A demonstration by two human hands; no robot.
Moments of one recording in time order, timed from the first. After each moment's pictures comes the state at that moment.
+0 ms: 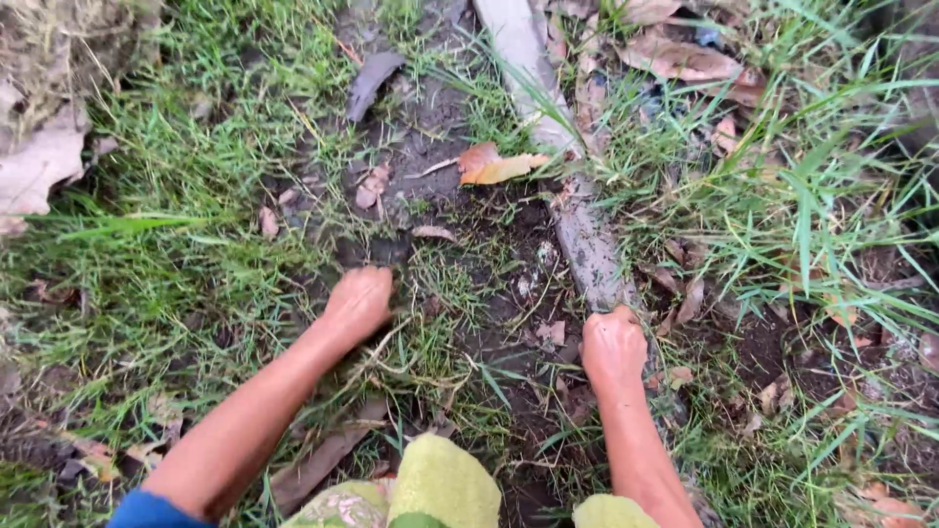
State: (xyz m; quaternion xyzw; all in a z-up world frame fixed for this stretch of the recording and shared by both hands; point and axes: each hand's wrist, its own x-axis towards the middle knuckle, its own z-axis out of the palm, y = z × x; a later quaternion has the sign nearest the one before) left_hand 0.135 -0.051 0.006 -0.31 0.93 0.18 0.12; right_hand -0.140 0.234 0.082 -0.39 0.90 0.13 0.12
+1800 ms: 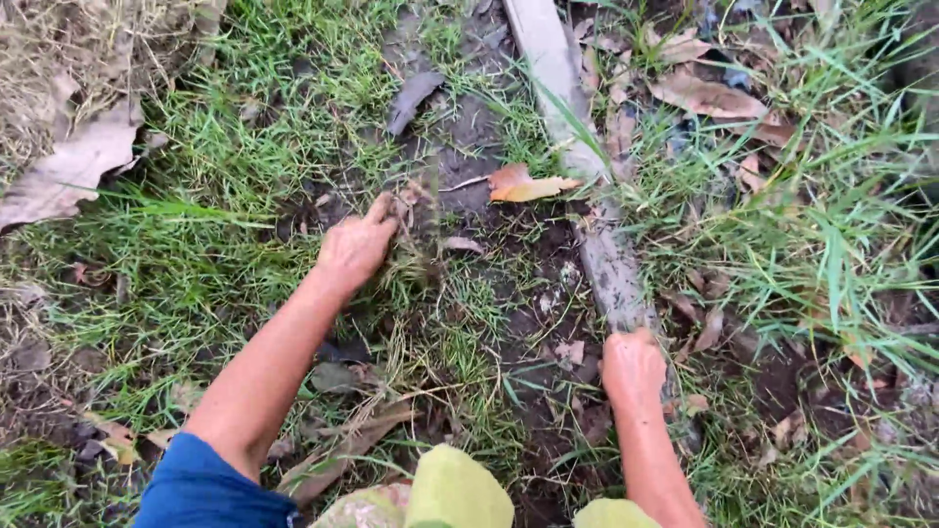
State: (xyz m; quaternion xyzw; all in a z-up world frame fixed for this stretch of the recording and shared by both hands) left_hand 0.118 -0.128 0.075 -0.32 0.93 0.10 0.12; right_hand -0.148 0.249 0.049 -0.40 0.90 0.14 0.08
